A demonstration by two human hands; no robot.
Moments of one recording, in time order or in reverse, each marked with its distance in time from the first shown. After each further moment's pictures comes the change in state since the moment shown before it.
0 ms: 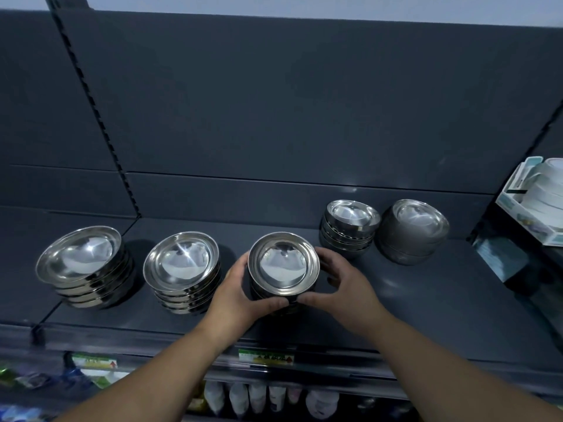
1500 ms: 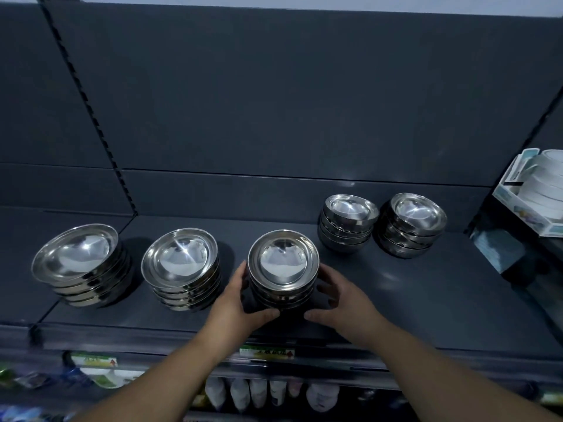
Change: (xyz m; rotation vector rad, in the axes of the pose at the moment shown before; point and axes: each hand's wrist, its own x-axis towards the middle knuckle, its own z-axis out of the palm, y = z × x) left_hand -0.012 -0.019 0.003 0.028 -0.073 -0.079; right_hand -0.014 0.029 0.007 0.022 -0.119 0.161
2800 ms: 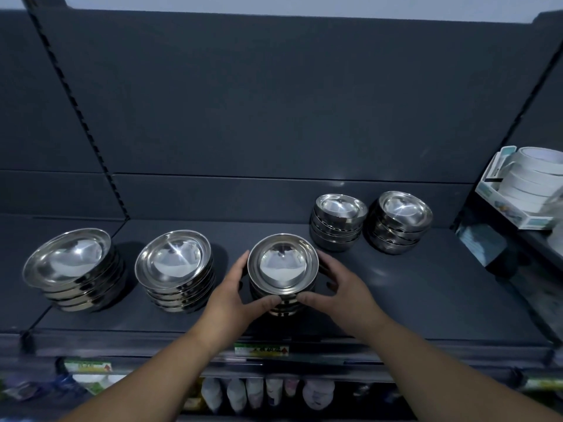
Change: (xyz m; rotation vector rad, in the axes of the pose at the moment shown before) left_hand -0.001 0.019 -0.002 0.004 -0.001 0.065; right_hand -0.011 -0.017 -0.006 -0.027 0.131 -0.099
